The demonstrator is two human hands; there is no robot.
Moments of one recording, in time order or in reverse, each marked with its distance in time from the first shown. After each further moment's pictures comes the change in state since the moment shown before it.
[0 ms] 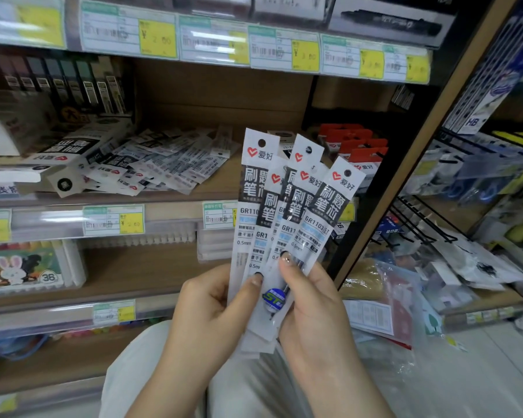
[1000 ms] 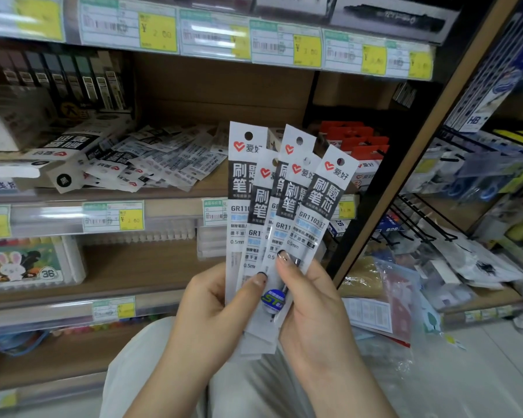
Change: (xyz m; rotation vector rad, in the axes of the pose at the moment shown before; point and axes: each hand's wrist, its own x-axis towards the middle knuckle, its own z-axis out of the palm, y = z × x) left_hand -0.001 0.007 0.002 -0.178 -0.043 -0.056; right_hand -0.001 0.001 -0.004 -0.034 -0.111 -0.031
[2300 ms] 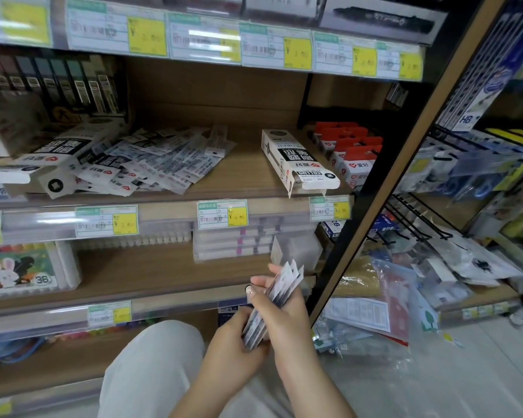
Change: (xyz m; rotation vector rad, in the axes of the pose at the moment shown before) left_hand -0.022 -0.135 0.006 0.475 -0.180 -0.335; right_hand 0.026 0.066 -0.072 -0.562 0.283 0.064
